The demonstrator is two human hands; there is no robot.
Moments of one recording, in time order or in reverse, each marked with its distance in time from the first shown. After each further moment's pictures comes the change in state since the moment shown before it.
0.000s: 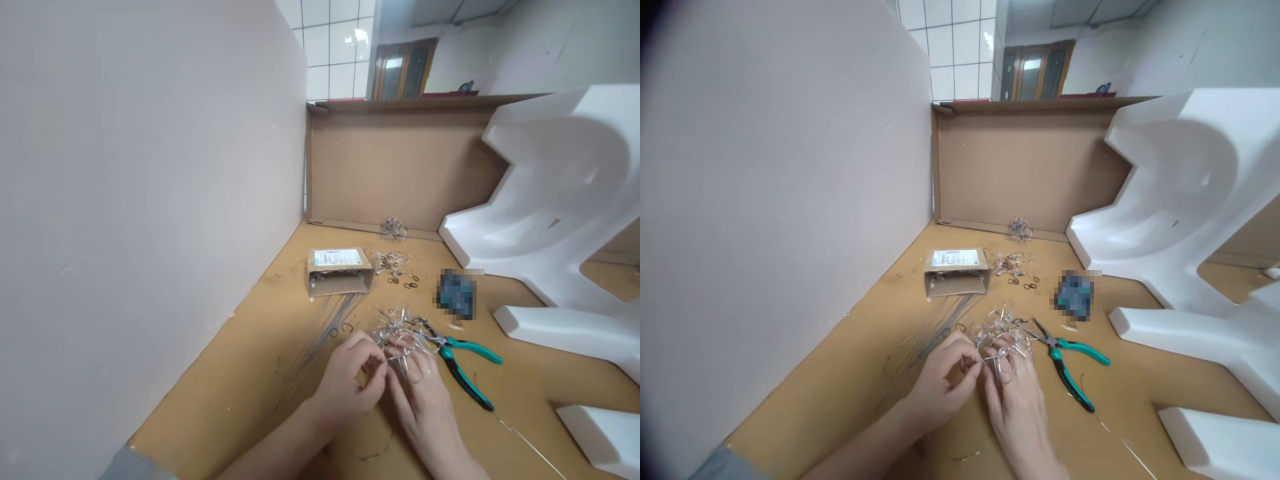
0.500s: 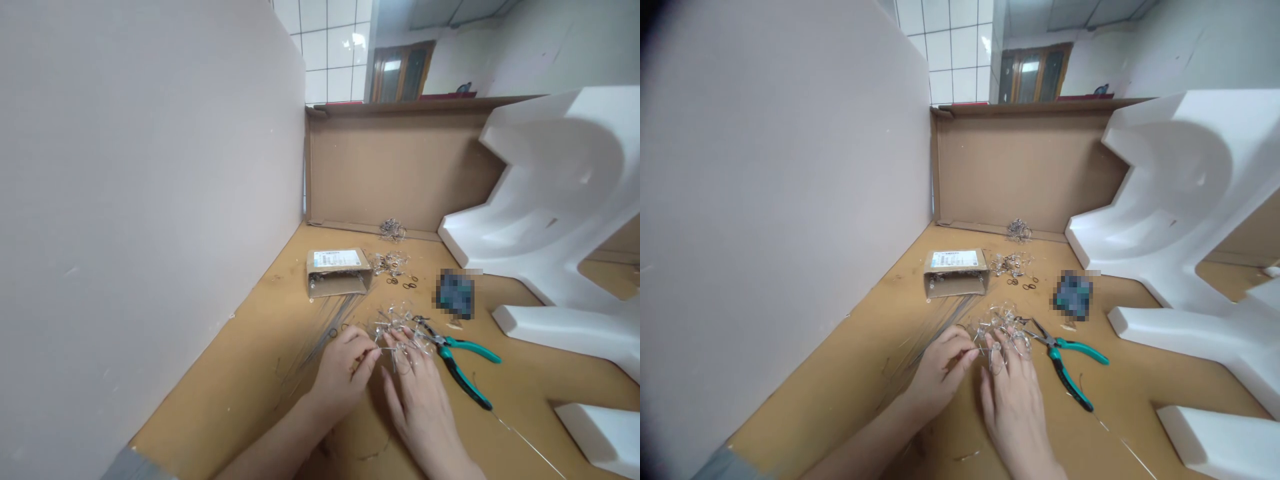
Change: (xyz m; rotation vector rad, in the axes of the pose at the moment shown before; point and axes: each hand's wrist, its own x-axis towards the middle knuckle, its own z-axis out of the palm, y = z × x) left_hand 0.003 -0.007 -0.005 0.091 0.004 -0.034; right_hand -0.002 -0.005 0.003 -0.183 -0.062 0.017
